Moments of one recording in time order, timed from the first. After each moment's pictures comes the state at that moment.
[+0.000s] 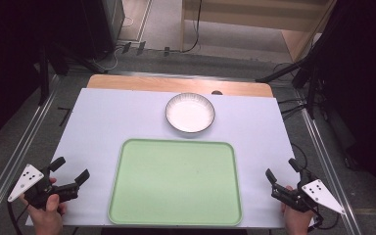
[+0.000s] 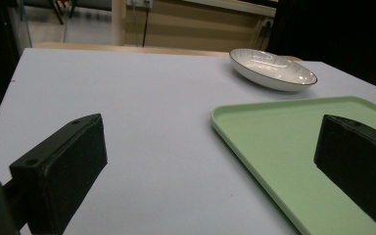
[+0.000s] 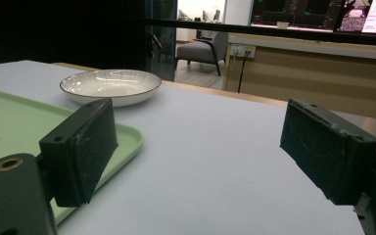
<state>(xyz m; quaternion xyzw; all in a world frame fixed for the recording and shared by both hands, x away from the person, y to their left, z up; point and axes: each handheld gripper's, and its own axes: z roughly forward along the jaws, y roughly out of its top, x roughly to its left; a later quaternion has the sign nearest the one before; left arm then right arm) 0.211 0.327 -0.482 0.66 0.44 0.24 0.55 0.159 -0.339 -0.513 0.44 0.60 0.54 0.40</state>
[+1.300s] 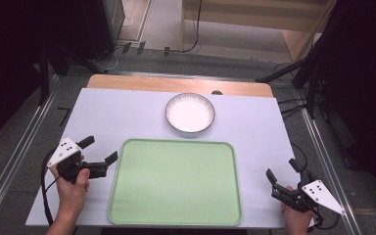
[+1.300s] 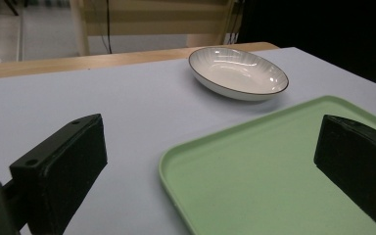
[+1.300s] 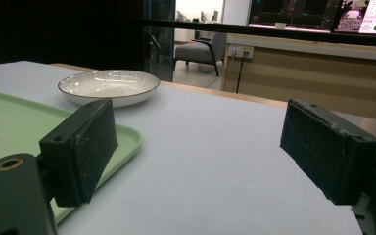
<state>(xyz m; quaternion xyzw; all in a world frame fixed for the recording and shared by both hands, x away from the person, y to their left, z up) 0.264 0.256 -0.446 0.71 0.40 0.21 0.54 0.158 -0.339 -0.514 0.44 0.60 0.54 0.40</state>
